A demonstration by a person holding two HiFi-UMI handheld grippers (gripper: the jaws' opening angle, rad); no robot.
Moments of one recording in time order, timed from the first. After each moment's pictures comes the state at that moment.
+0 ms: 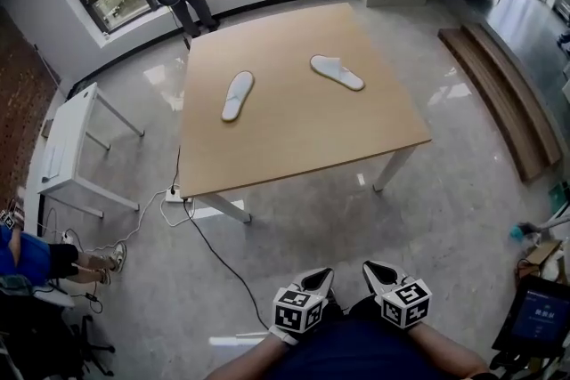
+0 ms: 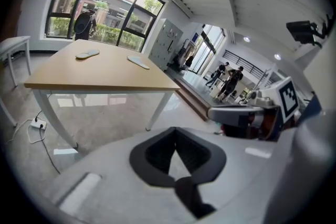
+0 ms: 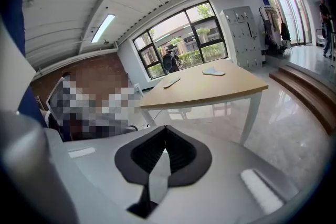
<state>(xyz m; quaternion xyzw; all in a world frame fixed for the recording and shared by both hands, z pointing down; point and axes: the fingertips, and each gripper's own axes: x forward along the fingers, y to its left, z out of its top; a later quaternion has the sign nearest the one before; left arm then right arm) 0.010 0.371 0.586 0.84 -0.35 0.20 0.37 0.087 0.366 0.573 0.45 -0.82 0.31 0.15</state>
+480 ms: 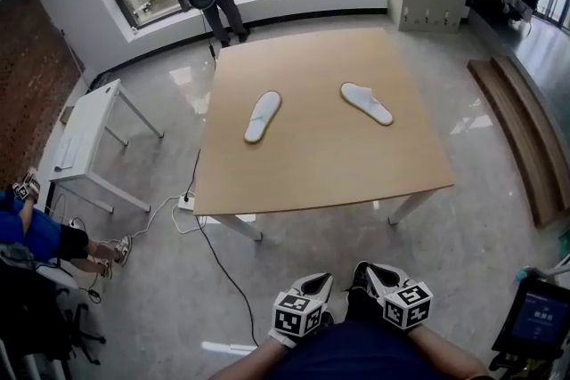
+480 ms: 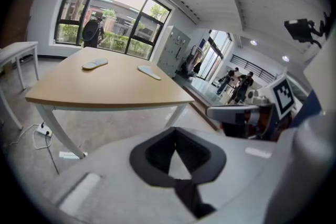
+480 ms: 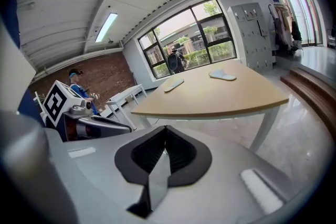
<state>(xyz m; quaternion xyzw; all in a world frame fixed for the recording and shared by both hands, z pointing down) -0.011 0.283 0.582 0.83 -0.40 0.18 0.35 0.076 0.266 0.575 0.41 -0.84 0.31 0.16</state>
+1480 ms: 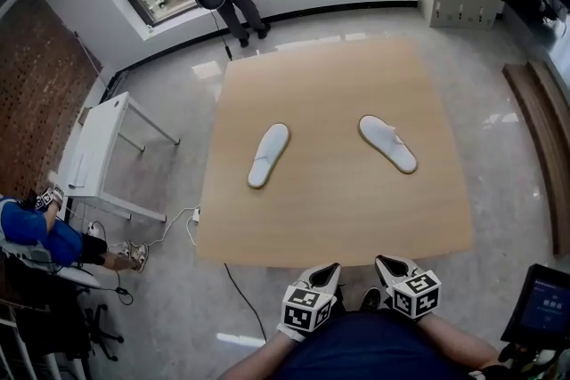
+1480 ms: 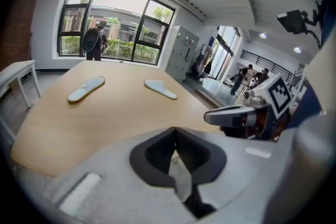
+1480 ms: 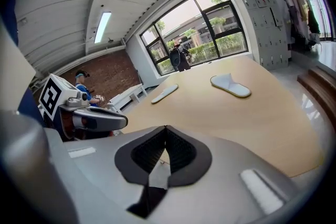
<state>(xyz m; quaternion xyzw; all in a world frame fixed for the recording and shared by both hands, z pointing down) 0.010 0.055 0.577 0.81 -0.45 0.20 0.32 0.097 0.035 0.595 0.35 -0.86 0.32 0.17</state>
